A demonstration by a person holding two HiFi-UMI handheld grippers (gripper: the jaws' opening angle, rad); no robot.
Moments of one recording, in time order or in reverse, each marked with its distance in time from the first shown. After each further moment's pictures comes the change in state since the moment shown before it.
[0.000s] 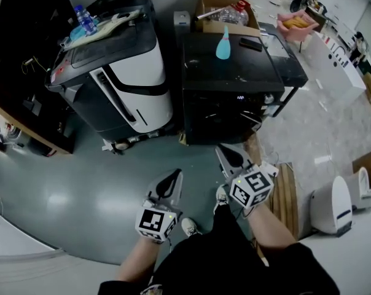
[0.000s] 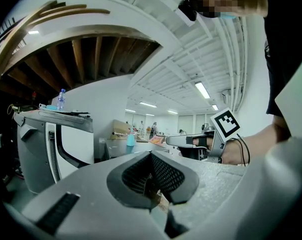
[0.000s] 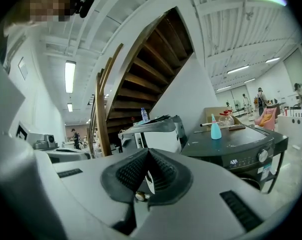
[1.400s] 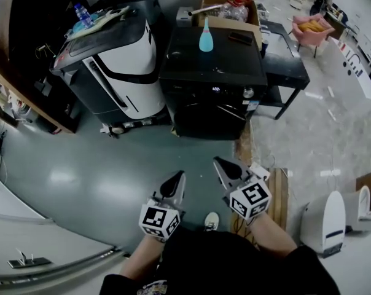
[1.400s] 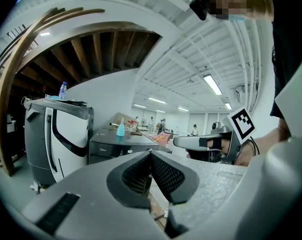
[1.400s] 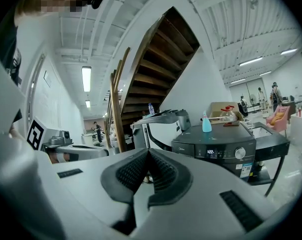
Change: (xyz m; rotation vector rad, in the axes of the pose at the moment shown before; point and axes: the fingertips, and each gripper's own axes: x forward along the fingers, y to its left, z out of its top) left arm 0.083 -0.227 -0.045 -0.080 0.035 0.142; right arm -0.202 -0.116 -0.022 -0.041 0.085 0.177
